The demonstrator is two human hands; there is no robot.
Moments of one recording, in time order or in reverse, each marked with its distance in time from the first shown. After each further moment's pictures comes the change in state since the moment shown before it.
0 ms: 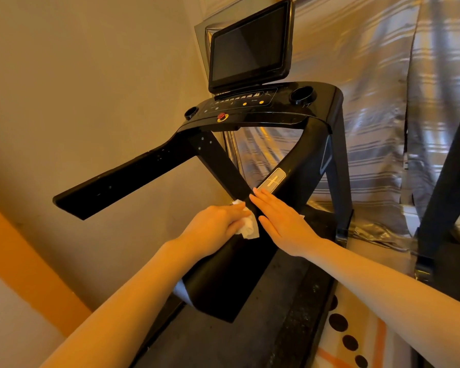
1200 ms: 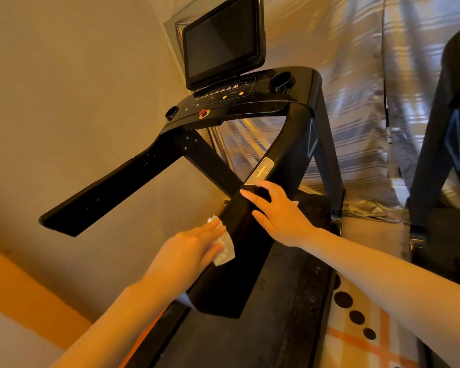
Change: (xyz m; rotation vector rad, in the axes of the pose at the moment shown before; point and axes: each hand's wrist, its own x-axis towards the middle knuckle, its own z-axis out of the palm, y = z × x) left_hand -0.061 -0.008 0.001 0.074 0.181 0.190; right_hand -0.008 -0.001 0.008 -0.069 0.153 0.030
